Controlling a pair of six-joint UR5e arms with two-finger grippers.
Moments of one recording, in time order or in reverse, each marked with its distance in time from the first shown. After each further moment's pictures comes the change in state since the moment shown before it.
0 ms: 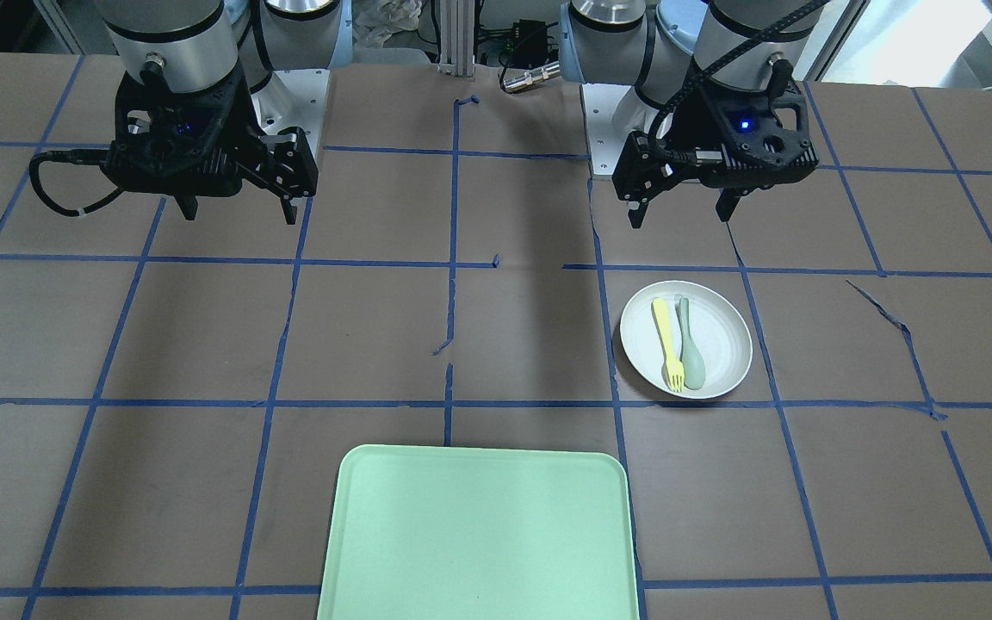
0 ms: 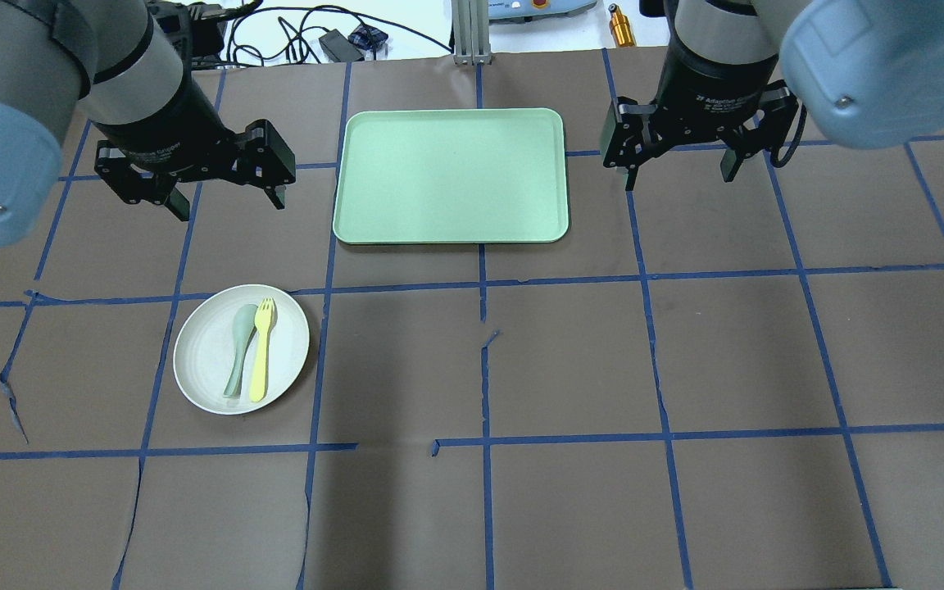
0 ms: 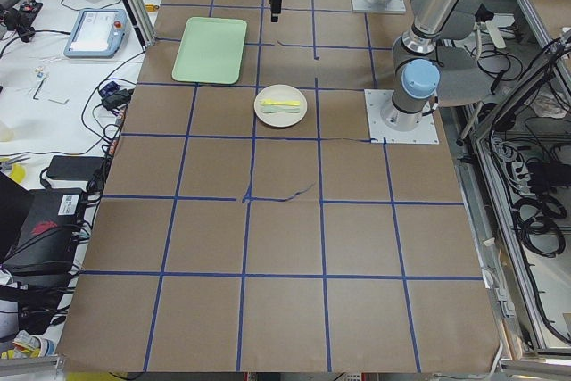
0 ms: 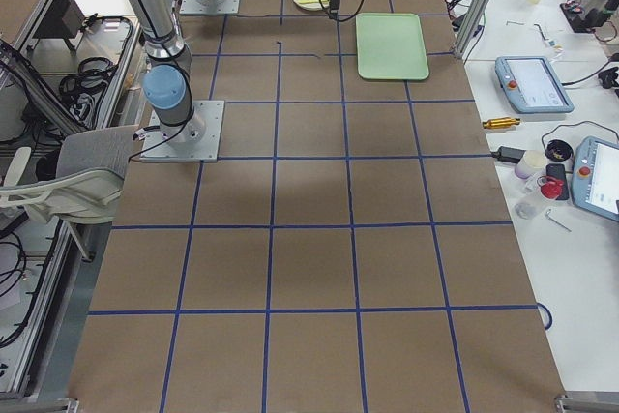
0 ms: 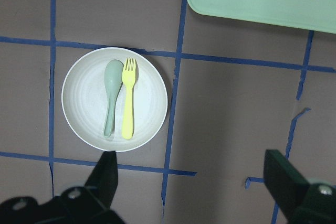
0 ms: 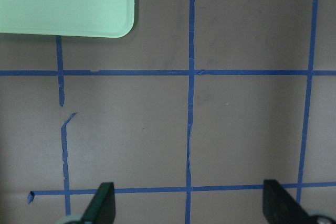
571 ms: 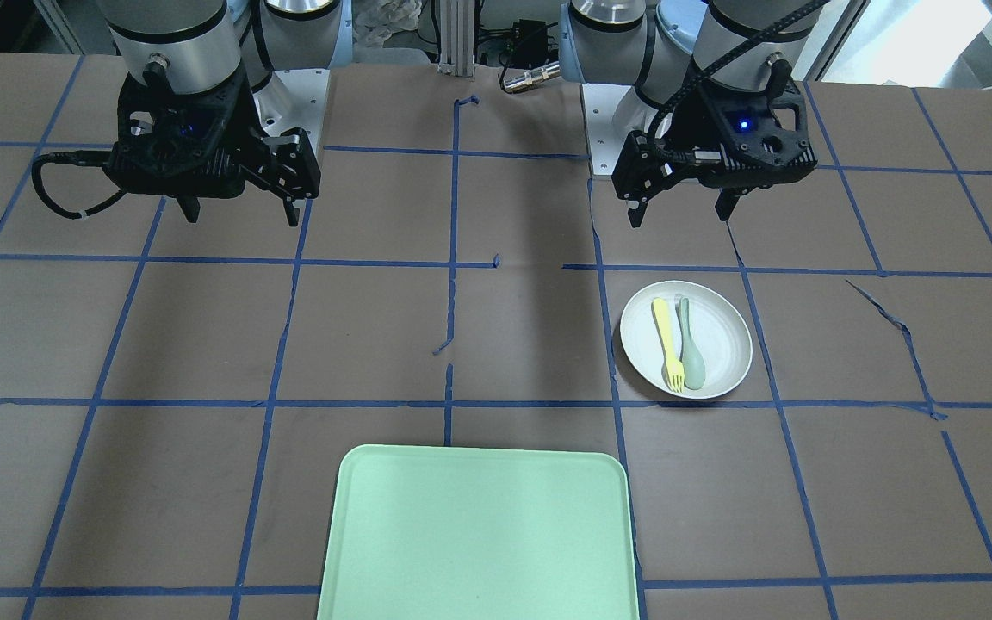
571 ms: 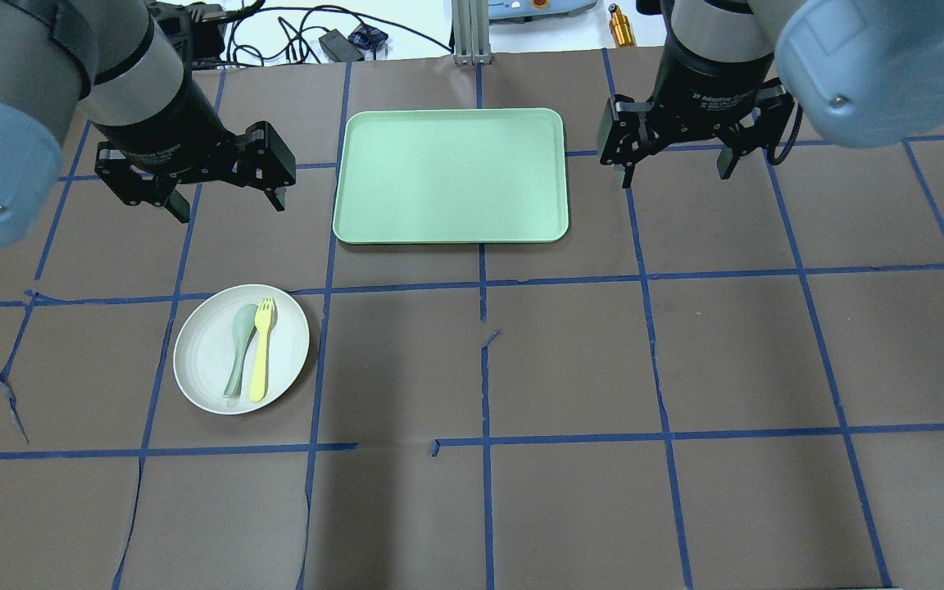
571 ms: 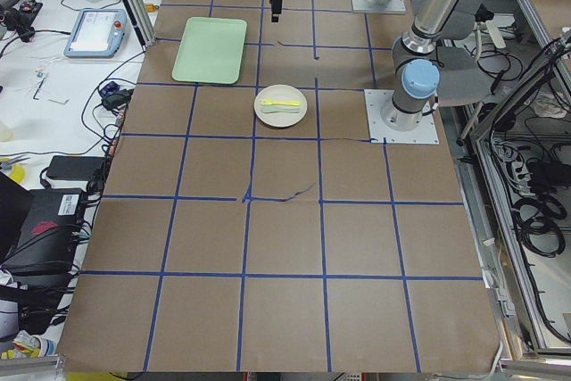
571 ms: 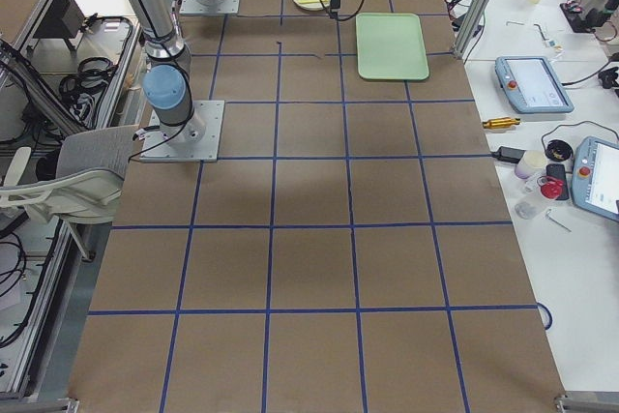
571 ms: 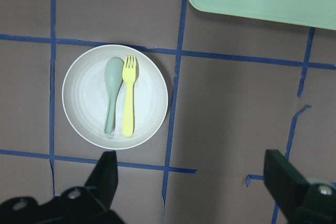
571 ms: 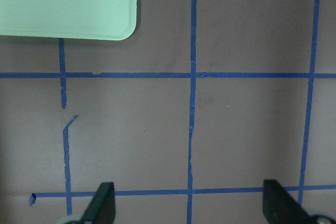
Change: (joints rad) left arm 0.000 0.000 0.000 -0.005 0.000 0.002; right arm 0.003 0.006 -0.003 -0.014 0.002 0.001
